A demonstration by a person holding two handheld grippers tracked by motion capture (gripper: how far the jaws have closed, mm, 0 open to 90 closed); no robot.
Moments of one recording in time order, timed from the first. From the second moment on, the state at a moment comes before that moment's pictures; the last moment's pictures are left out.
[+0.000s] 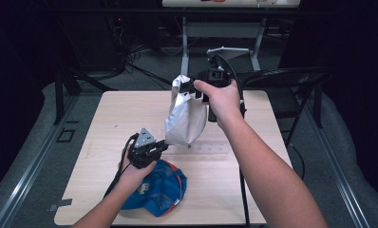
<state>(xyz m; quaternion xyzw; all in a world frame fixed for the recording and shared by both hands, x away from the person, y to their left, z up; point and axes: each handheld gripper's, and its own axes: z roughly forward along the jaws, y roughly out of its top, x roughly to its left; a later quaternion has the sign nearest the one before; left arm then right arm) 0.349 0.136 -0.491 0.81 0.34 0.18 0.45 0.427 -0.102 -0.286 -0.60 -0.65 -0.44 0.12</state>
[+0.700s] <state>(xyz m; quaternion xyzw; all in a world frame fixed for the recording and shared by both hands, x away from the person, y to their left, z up) 0.353 0.122 -0.511 0.80 0.35 0.16 0.47 0.434 -0.105 -0.302 -0.61 -0.66 -0.43 0.12</state>
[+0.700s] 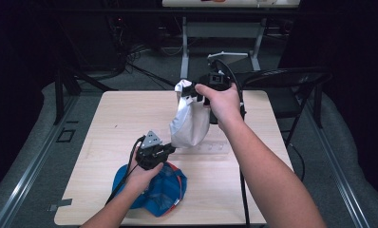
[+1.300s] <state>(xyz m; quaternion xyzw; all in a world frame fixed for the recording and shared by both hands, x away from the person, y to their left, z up) 0.347 0.122 -0.521 0.80 0.38 0.16 0.44 0.437 -0.106 -0.318 -0.62 -0.66 -0.41 0.13</state>
